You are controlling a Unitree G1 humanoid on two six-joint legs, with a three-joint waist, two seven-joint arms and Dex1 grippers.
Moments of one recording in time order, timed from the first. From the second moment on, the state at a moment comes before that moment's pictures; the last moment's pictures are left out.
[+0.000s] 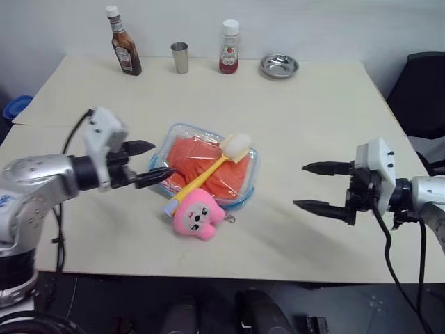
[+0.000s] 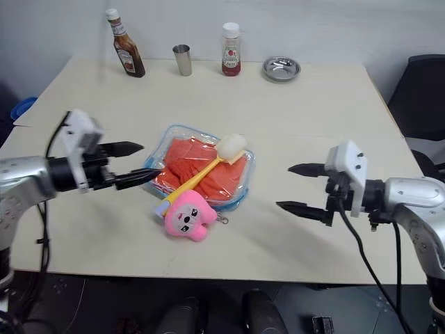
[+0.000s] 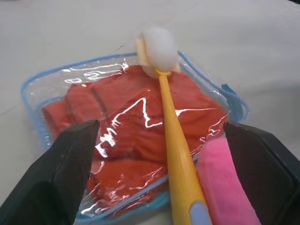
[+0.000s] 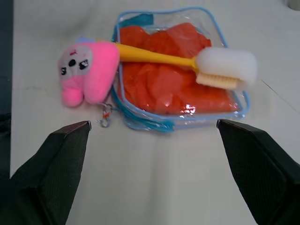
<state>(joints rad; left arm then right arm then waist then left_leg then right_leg) -0.60 0.82 0.11 -0.36 -0.64 1.08 -0.63 -0.26 -0.92 -0.22 -0.49 0.70 0.66 1.01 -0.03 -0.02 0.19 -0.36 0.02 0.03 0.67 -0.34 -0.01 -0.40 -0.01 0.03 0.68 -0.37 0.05</state>
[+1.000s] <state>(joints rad) -0.86 0.45 -0.29 0.08 -0.19 0.95 -0.55 -0.20 -0.86 -0.20 -0.63 0.74 0.65 0.86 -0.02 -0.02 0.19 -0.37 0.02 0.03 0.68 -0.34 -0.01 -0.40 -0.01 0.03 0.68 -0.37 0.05</state>
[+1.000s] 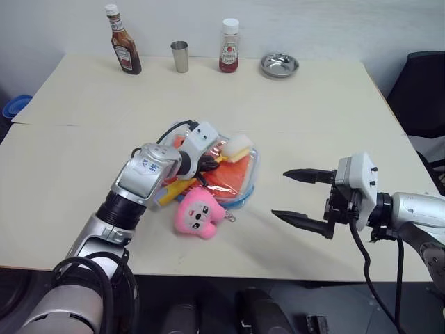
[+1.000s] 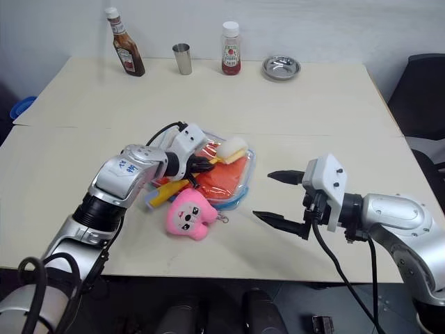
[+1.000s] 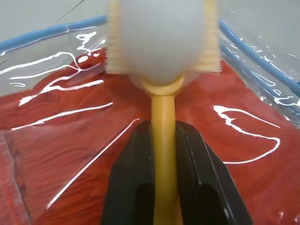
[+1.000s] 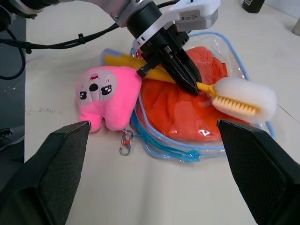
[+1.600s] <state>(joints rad) -0.49 0.86 0.40 0.03 -0.22 1.10 -0.41 -0.42 -0.79 0.00 -0.47 0.72 0.60 1.04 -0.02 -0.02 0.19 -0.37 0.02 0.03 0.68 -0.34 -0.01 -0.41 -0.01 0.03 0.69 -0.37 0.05</state>
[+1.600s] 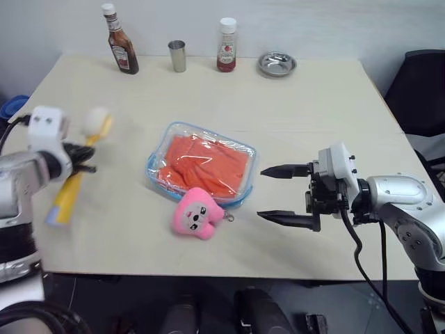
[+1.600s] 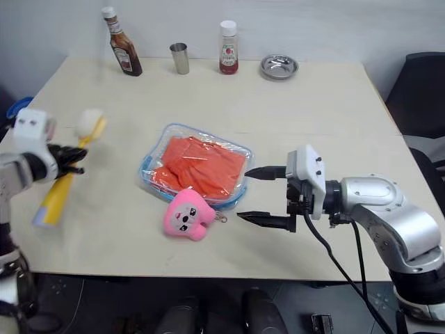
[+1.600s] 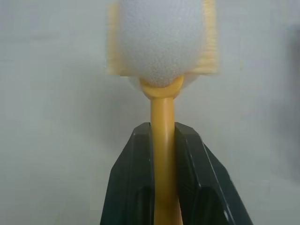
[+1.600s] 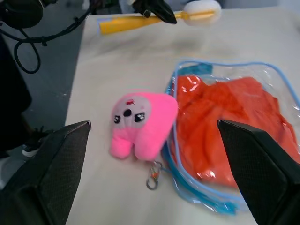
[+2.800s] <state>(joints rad) -0.59 1.03 -0.15 0.20 0.05 -0.16 -1.15 -0.25 -0.81 -0.10 -0.51 0.68 0.60 0.99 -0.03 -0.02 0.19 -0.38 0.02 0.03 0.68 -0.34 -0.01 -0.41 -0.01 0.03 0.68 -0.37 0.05</state>
